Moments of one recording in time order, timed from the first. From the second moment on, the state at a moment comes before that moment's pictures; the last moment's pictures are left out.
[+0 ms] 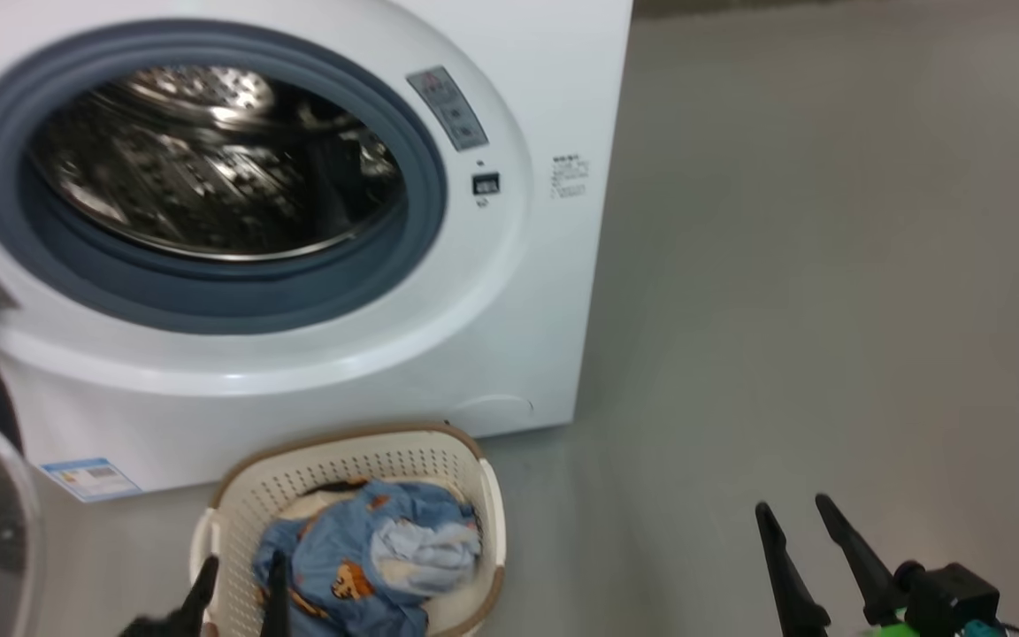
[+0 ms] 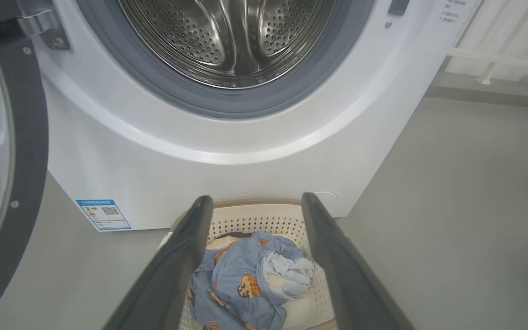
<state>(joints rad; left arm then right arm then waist) 0.08 0.05 -0.08 0.26 -0.24 -0.06 -0.26 0.10 -0.06 0.05 0.14 0.28 0.13 -0.25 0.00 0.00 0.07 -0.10</state>
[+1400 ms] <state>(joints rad) -0.58 0.35 -0.15 0.93 -0.31 -0.13 0.01 -0.19 -0.05 0.22 0.05 0.43 0.13 -0.25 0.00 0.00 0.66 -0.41</state>
